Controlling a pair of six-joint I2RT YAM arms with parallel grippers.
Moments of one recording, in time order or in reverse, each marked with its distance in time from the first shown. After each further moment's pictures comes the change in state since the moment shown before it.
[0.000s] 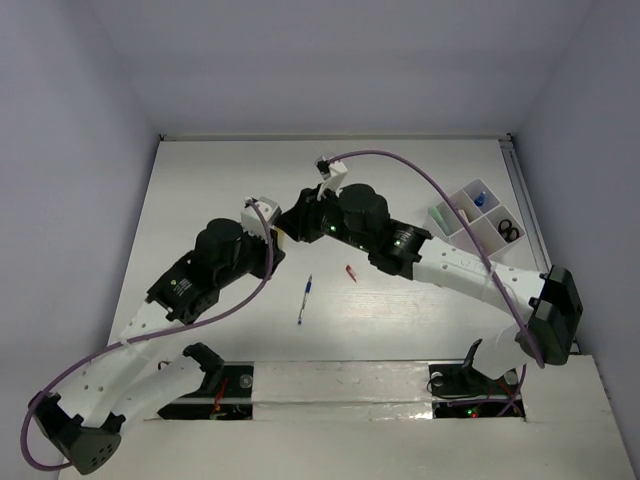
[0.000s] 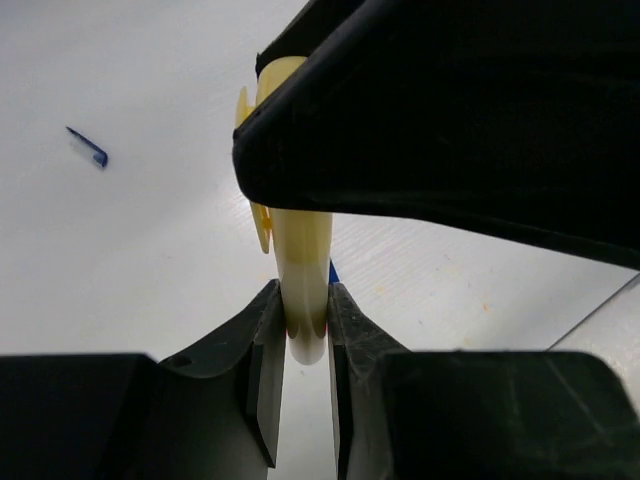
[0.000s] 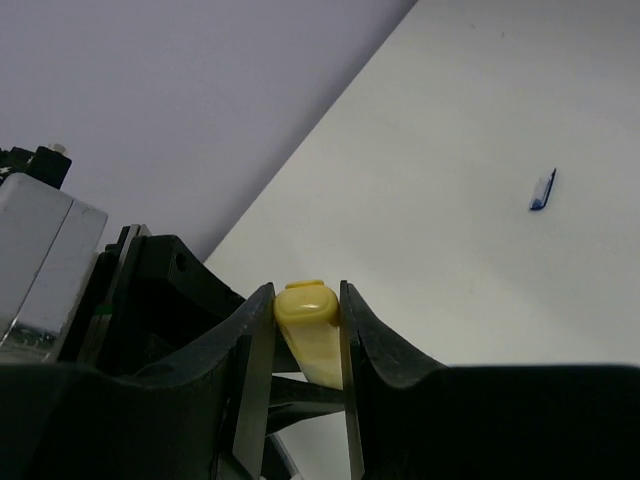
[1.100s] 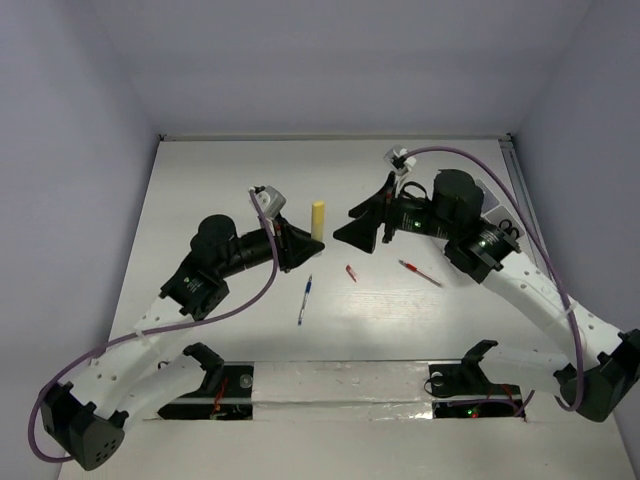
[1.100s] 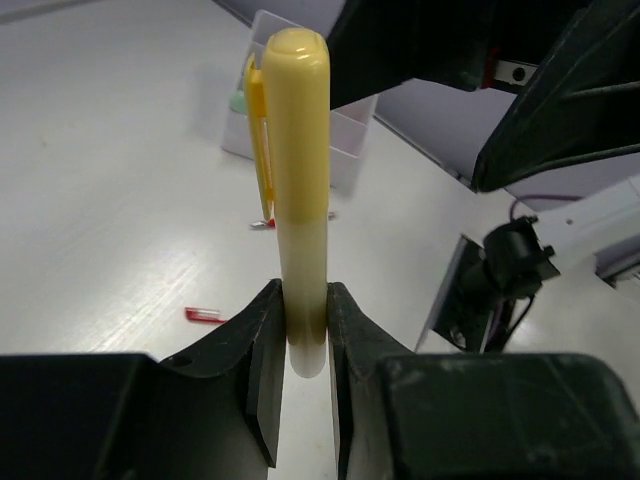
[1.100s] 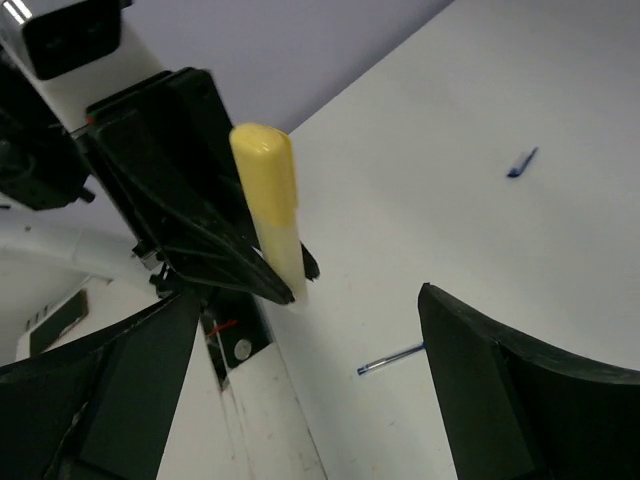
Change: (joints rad) left arm 0.014 0.026 -0.090 0.501 0.430 -0.199; right arm -0.350 -0.418 -0.216 -0.114 -0.508 -0.129
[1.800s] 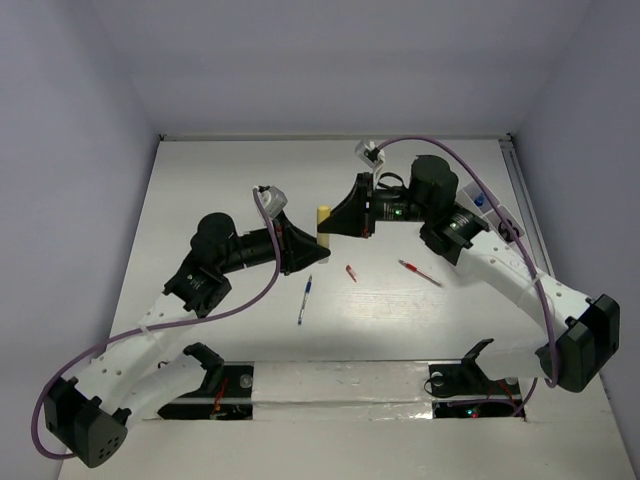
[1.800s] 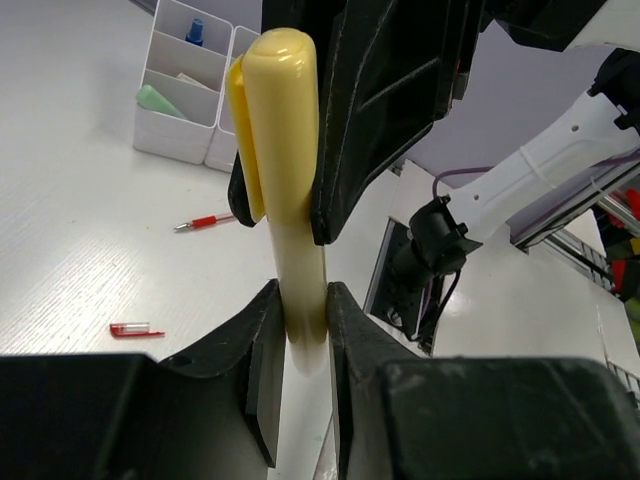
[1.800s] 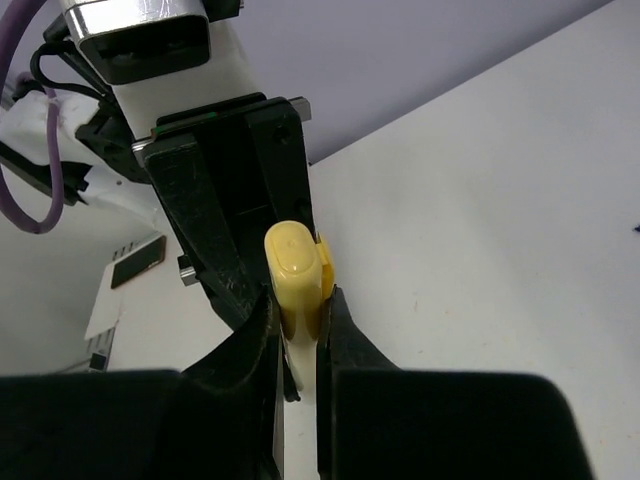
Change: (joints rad) left arm 0.013 0.055 -0.016 0.112 0.218 -0.093; right arm 0.007 0.208 0.068 0.212 -0.287 0.050
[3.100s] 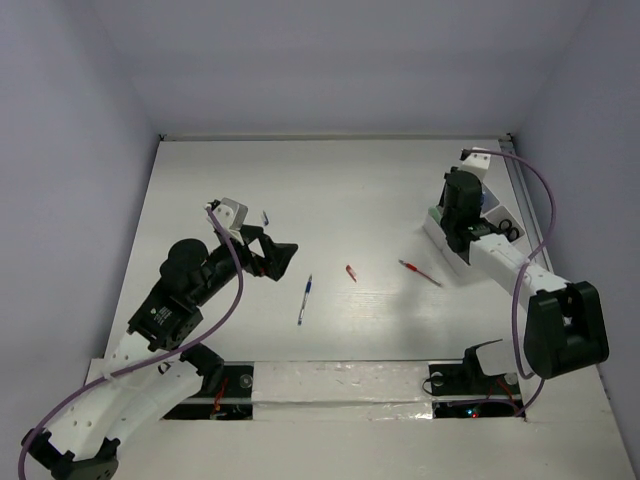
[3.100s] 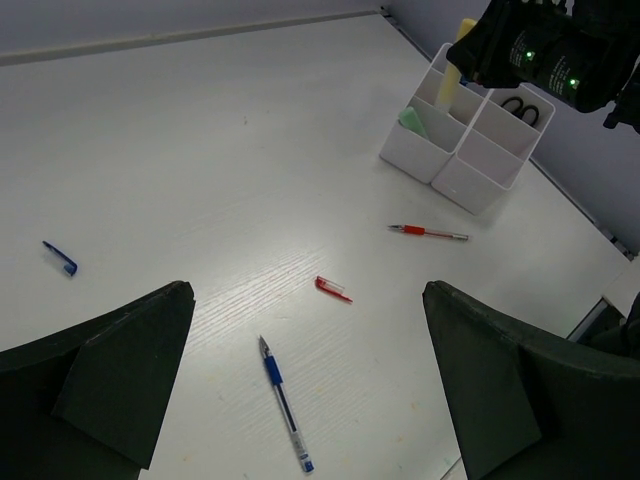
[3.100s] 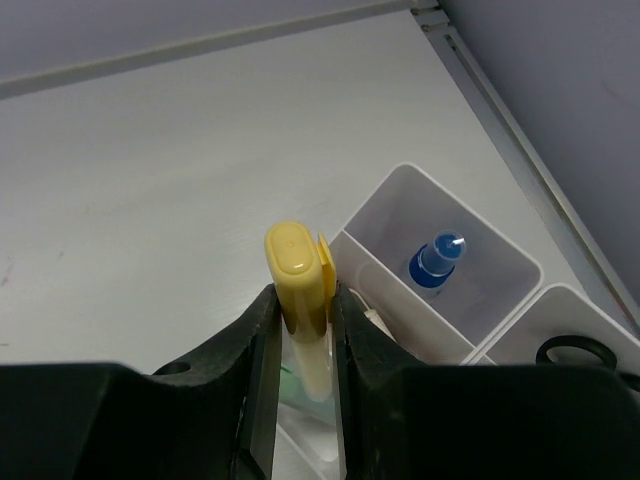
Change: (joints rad) left arm -0.001 -0.268 0.000 -0.368 -0.580 0.161; right arm -0.407 0.055 -0.340 0.138 1.418 -0.326
